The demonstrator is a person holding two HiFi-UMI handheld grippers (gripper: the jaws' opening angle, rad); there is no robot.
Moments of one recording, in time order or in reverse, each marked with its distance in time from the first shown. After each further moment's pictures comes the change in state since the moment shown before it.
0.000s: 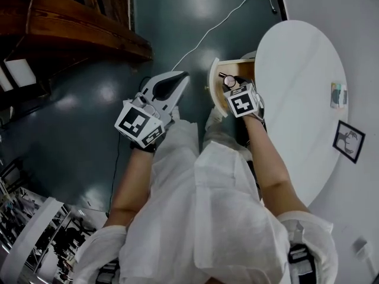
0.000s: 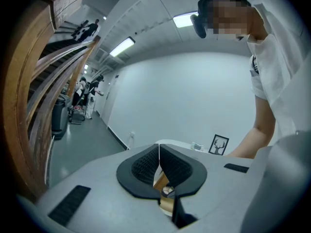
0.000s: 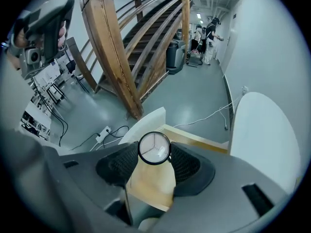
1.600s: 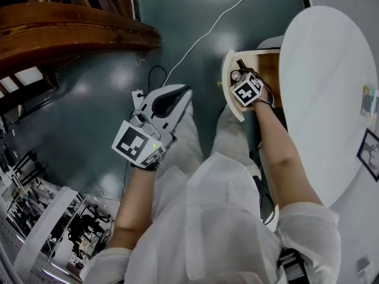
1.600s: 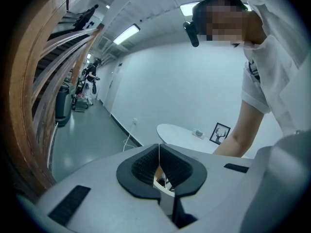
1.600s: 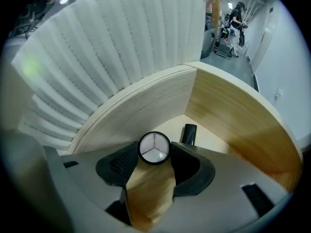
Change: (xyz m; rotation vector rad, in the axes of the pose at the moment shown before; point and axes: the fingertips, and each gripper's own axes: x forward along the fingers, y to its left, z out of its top) left arm 0.005 0.009 -0.080 -0.044 0.127 0.024; right arm 0.167 0.008 -0.075 -0.237 0.121 0.169
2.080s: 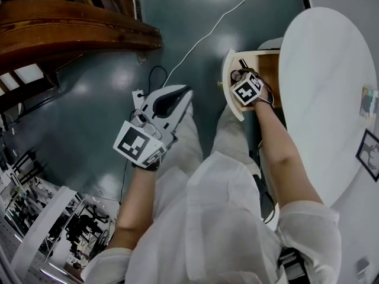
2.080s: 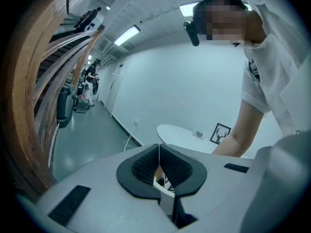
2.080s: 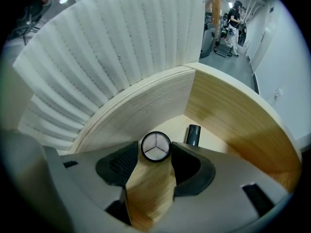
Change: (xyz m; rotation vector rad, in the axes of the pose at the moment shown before) left arm -0.006 -0.003 -0.001 -0.001 -0.007 0.012; right arm 0.001 0.001 -0.002 0.009 0.016 0.004
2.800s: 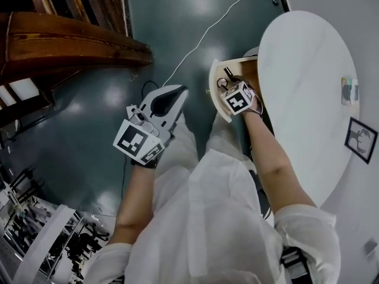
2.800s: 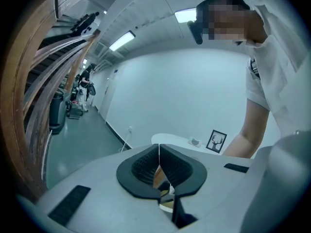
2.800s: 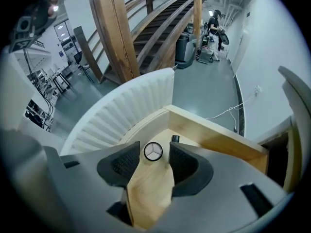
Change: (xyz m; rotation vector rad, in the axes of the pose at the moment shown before) left arm 0.005 -0.013 0.047 0.029 -0.070 -0.059; right arm -0.080 -0.005 0.026 0.121 -0.099 -0.120
